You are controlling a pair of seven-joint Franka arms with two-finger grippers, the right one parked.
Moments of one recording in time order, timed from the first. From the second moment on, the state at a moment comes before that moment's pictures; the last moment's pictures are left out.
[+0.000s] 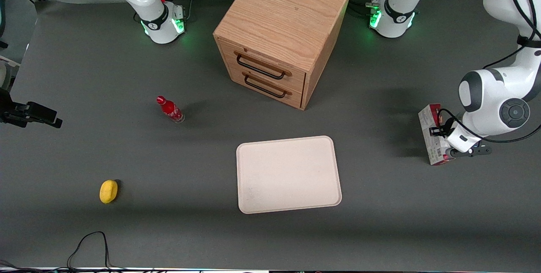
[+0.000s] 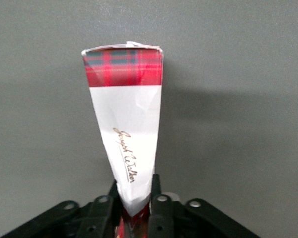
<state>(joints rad) 0.09 0.37 0.02 -2.07 0.04 2.29 0.00</state>
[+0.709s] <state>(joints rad) 0.08 0.23 0.02 -1.92 0.04 1.94 -0.01</state>
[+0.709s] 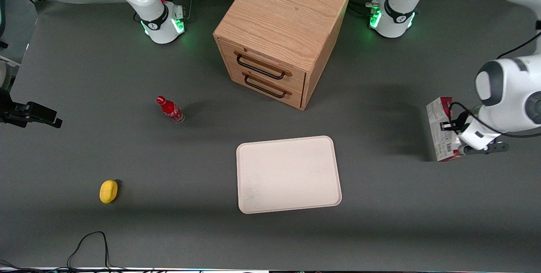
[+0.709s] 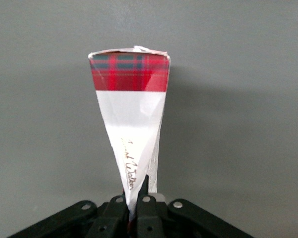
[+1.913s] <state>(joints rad) -0.04 0.32 -0.20 -1.22 0.00 1.24 -0.43</state>
